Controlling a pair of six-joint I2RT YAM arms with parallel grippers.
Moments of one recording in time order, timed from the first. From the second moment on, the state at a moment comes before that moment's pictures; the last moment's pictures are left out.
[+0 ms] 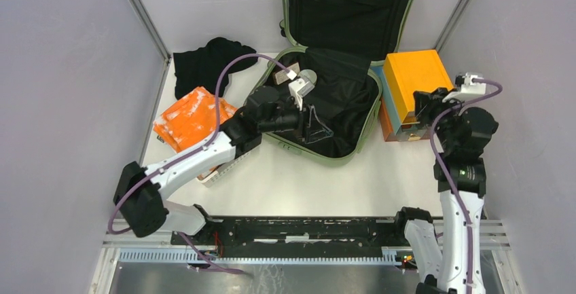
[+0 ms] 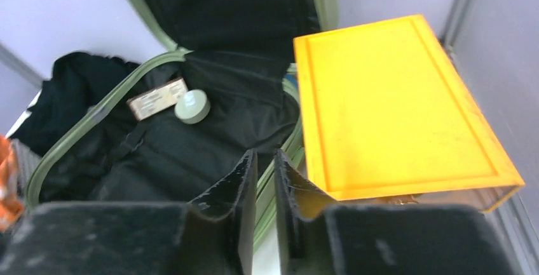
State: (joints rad) left arm -0.80 1.33 1.07 0.04 0.48 -0.37; right arm -0.19 0.67 0.87 -0.25 -0.32 0.22
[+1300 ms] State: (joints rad) left arm -0.80 1.25 1.10 -0.30 0.17 -0.01; right arm -0.18 0.84 0.64 -0.31 0.07 0.64
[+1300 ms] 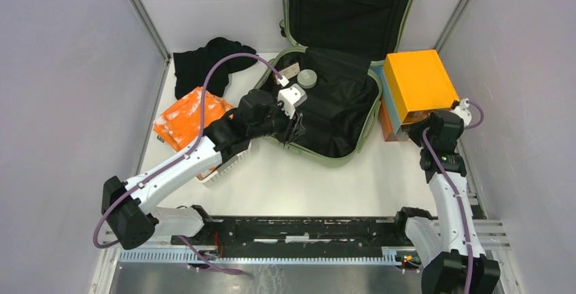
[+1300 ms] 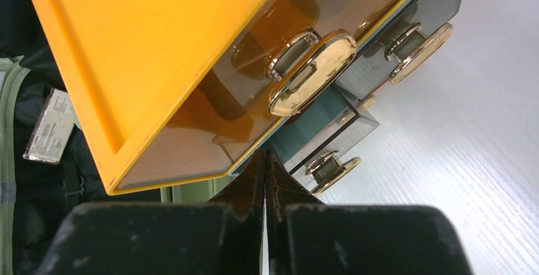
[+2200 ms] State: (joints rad) left arm -0.80 1.25 1.10 -0.31 0.16 -0.01; right arm -0.18 0.84 0.63 -0.30 0.12 0.74
